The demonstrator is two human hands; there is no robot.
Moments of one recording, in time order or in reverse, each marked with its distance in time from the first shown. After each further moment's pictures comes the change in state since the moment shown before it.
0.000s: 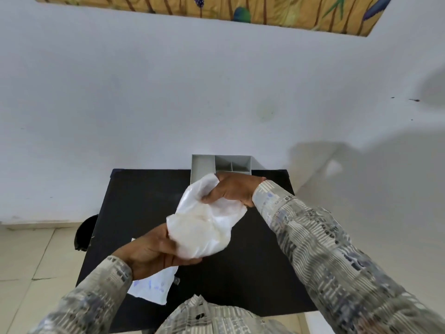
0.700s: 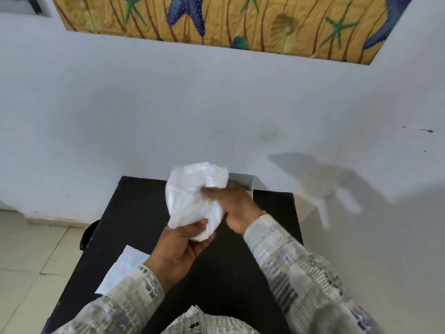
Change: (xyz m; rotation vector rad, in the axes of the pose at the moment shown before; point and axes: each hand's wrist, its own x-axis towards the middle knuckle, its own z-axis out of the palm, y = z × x) left_hand 0.072 -0.008 0.102 -0.416 0.546 0.379; right_hand -0.024 0.019 -0.005 0.688 0.207 -0.283
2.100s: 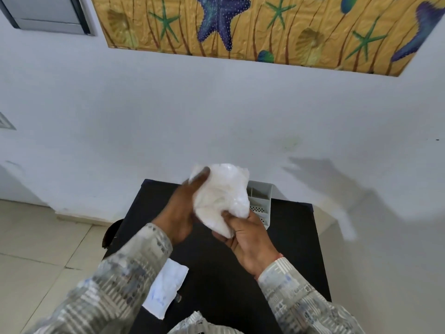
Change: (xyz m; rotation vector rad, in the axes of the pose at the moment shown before) left_hand 0.013 0.086 0.027 0.364 -0.089 0.124; right_hand -0.046 0.031 0.025 0.199 0.037 -0.047
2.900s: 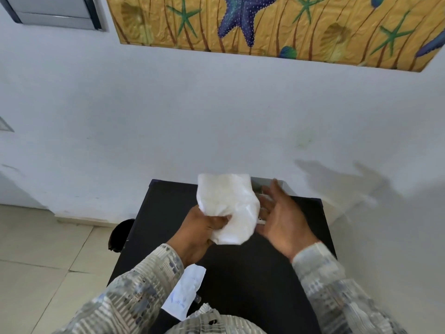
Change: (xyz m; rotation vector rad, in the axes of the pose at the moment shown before) left_hand -0.005 -0.031 -0.063 0.121 -0.096 -0.005; right_hand 0.020 -0.021 0.007 0.111 0.075 0.028
